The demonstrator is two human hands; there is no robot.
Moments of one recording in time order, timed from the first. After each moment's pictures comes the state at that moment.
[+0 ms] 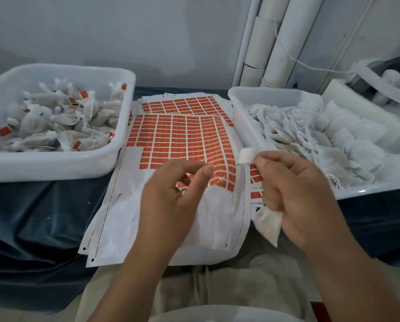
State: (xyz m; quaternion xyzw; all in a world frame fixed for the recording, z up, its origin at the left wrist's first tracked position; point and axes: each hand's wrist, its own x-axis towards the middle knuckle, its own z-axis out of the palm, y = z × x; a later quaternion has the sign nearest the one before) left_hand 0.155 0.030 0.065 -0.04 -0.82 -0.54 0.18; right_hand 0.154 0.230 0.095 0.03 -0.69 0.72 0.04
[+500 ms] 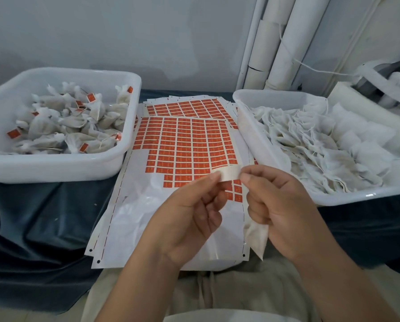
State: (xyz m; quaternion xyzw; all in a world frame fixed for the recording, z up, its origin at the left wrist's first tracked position) left_hand 0.154 0.033 0.068 0.07 -0.37 -0.90 -0.23; right_hand 0.152 0.211 0.080 0.04 -0.67 0.74 -0.04
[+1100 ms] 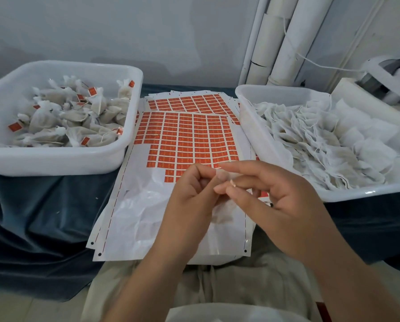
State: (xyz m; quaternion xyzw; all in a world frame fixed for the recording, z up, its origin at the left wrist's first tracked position) left_hand 0.157 0.045 0.052 -0.04 -0.60 -0.80 -0.02; right_hand 0.173 0.208 0.099 0.23 -0.84 0.47 0.09
